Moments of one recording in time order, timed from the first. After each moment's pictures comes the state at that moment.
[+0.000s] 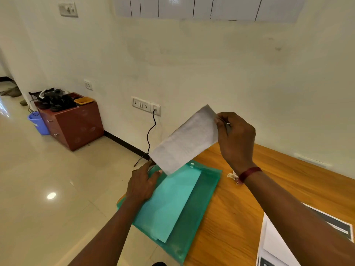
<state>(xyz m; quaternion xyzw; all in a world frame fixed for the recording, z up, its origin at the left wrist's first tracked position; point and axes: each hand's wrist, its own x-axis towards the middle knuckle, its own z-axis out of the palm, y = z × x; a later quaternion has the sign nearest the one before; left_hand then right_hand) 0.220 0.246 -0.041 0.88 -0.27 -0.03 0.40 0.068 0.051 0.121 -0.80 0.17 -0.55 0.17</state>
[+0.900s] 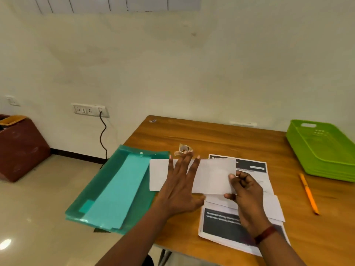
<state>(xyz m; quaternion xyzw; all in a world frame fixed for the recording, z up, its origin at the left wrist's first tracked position) 0.014 0.145 -0.019 0.69 -0.69 0.11 0.19 -0.174 0.067 -0.015 -0.45 0.43 -0.49 0.61</state>
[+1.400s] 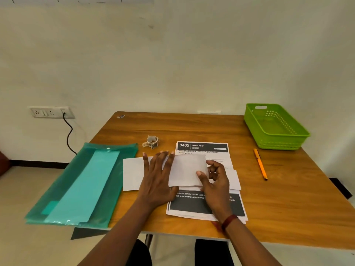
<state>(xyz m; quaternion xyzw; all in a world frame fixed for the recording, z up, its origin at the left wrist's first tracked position) -0.024 0.140 -0.043 0.68 -0.69 0.16 0.19 -0.212 0.093 -0.042 -0.57 0.45 -0.52 0.45</state>
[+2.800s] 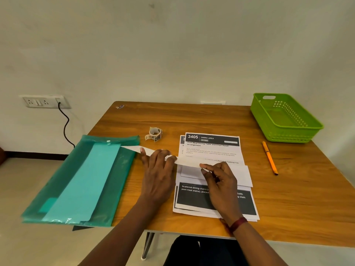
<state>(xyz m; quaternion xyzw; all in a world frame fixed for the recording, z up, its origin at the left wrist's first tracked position) -0.020 0.138 -0.053 0.68 -0.64 0.21 0.28 -0.209 0.095 -0.056 -0.70 0.41 -0.50 0.31</state>
